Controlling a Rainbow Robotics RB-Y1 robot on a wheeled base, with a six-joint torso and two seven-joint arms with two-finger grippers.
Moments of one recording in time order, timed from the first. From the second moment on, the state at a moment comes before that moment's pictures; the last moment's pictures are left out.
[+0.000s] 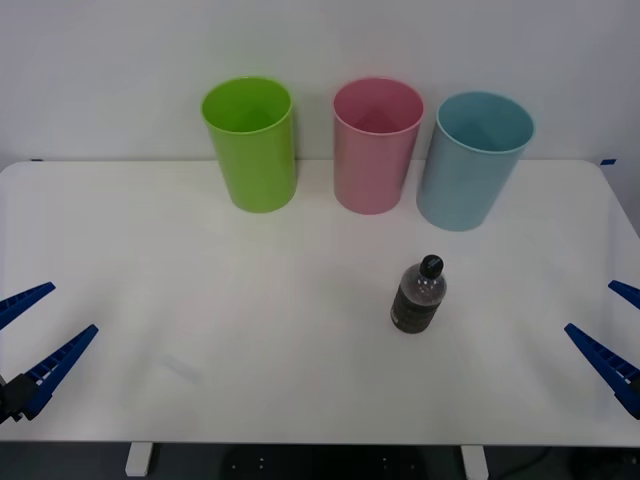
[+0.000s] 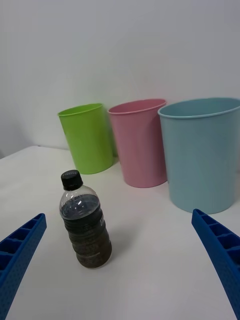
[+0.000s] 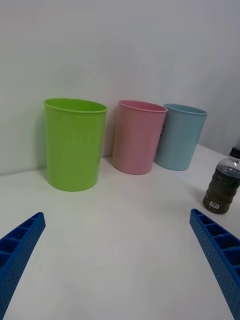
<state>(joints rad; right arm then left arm) 0.35 -0.40 -0.52 -1.66 0.96 -1.22 0.00 0.35 0.40 0.52 -1.66 -0.96 -1.22 0.00</state>
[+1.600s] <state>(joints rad) 0.28 -0.42 -0.31 -1.47 0.97 -1.18 0.32 0.35 0.40 0.52 -1.66 -0.96 -1.22 0.00</state>
